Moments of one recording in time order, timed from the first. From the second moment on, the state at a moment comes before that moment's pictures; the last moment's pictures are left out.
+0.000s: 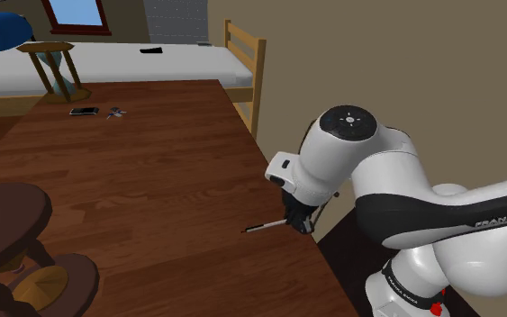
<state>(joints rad) 0.45 -0.68 0.34 -2.76 -0.08 2.17 -0.40</state>
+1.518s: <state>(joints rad) 0.45 -0.75 0.28 -2.50 -0.08 1.84 -0.48</state>
